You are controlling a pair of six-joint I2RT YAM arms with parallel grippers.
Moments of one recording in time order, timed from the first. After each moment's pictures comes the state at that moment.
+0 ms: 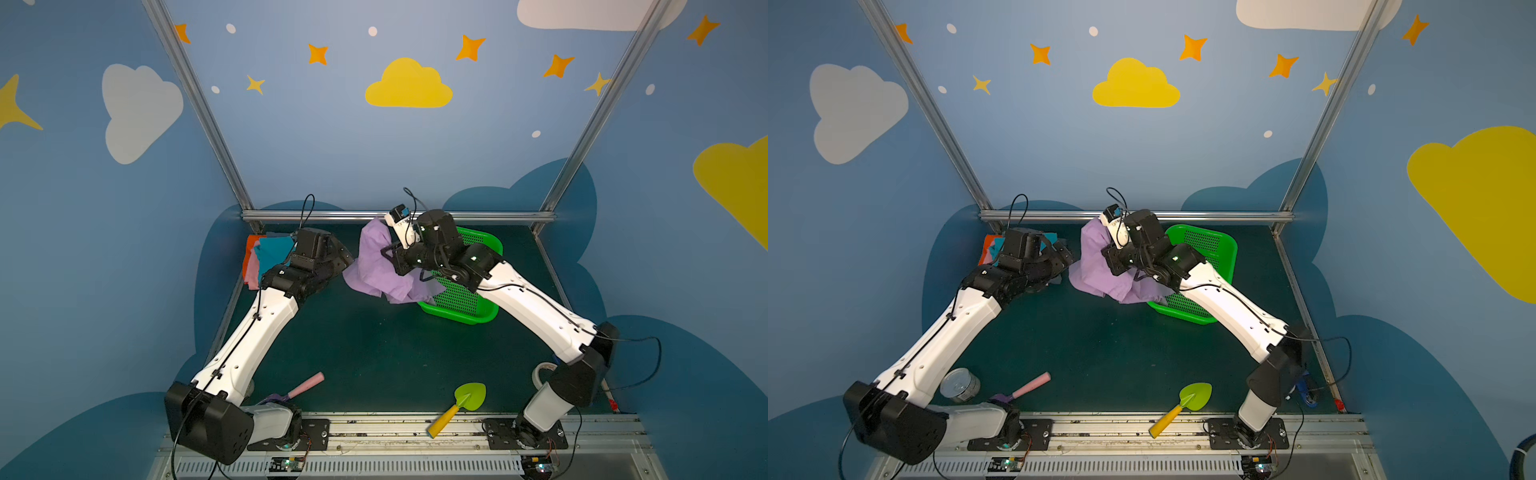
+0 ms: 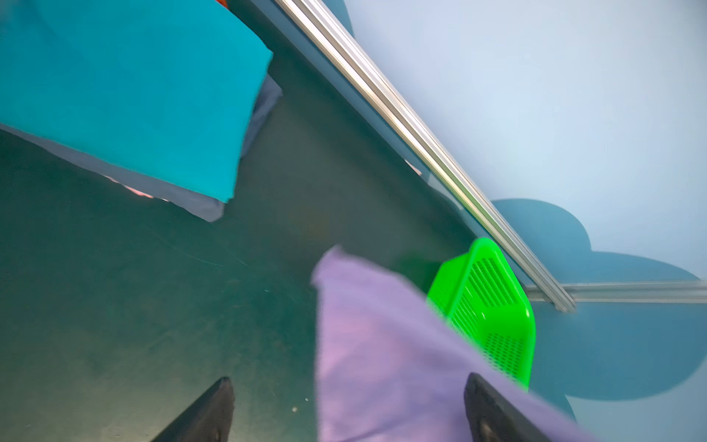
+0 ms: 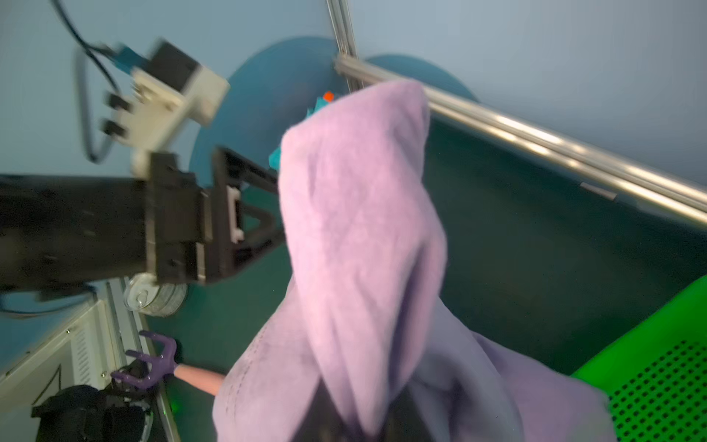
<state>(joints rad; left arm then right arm) -0.30 1.30 1.27 -0.68 -0.09 -0.92 0.83 1.71 1.73 -0.58 -0.15 0.15</state>
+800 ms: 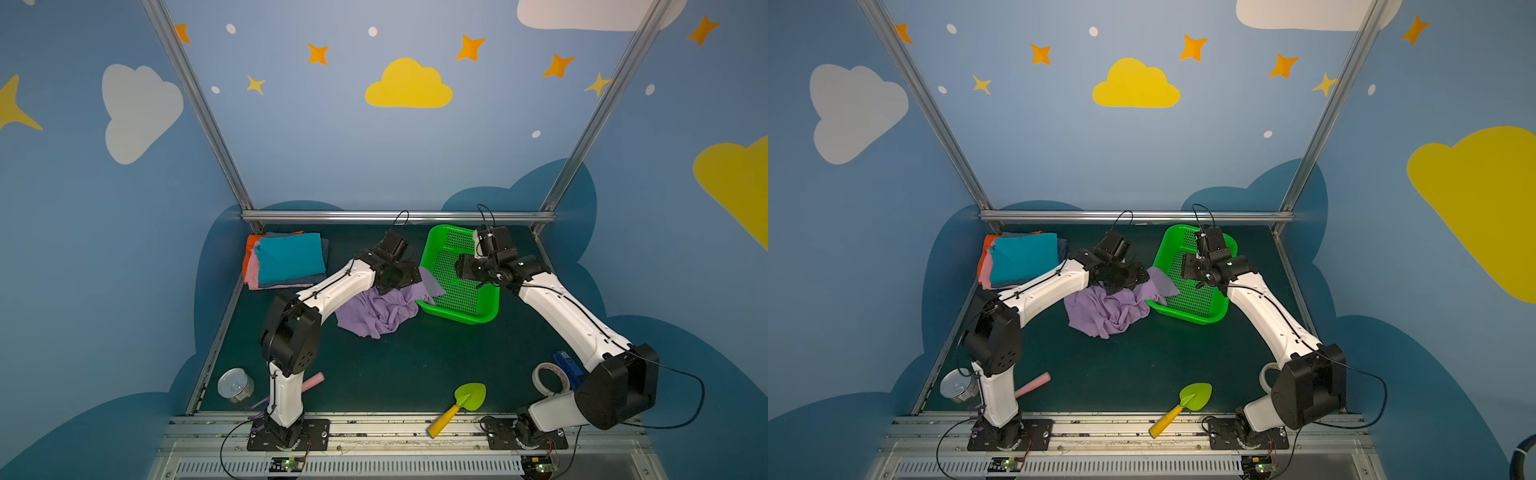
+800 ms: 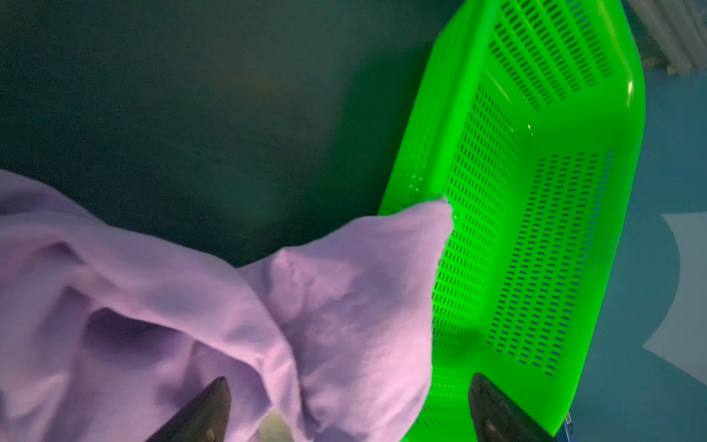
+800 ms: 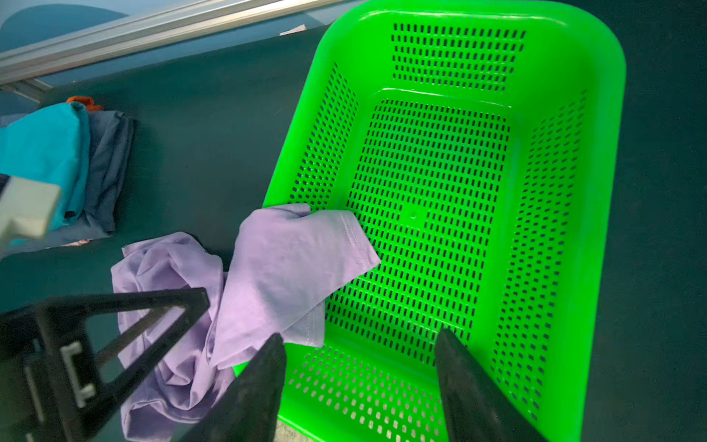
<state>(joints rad) -0.62 1.95 1.62 -0.64 0.13 -0.83 0.41 1.45 1.31 -0.69 0.05 0.41</state>
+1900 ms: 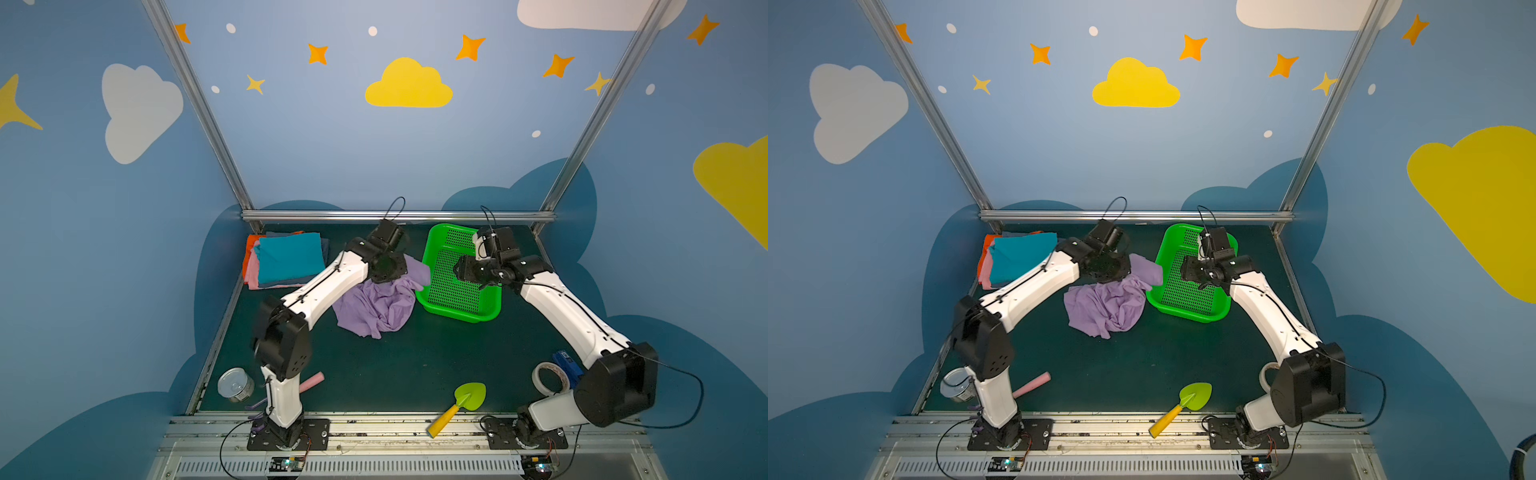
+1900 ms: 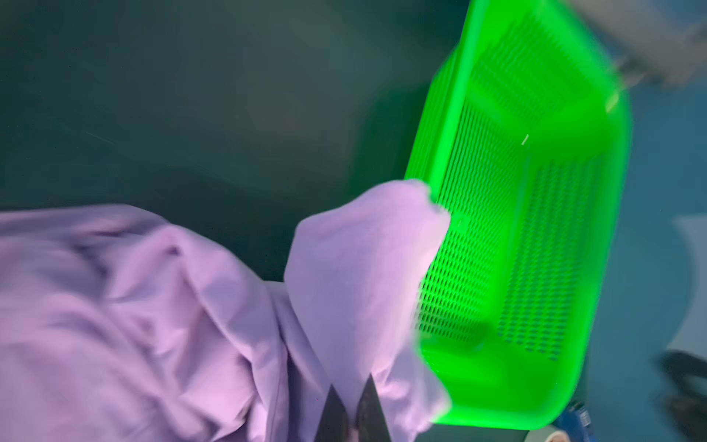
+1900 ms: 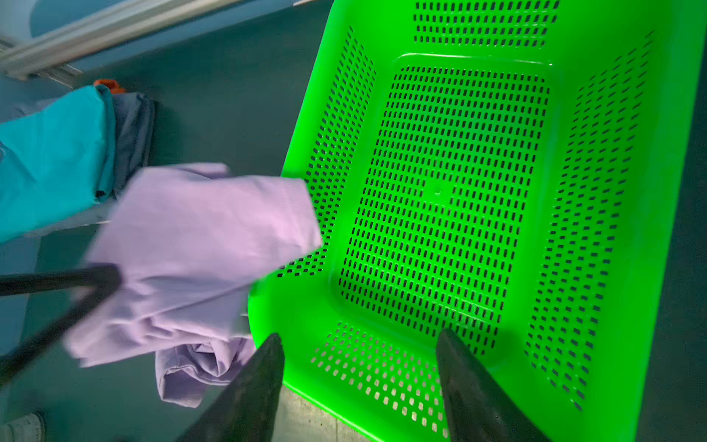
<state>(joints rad) -0.55 1.78 1.67 -0.82 0.01 -0.76 0.41 1.51 1.33 -0.70 -0.06 0.39</state>
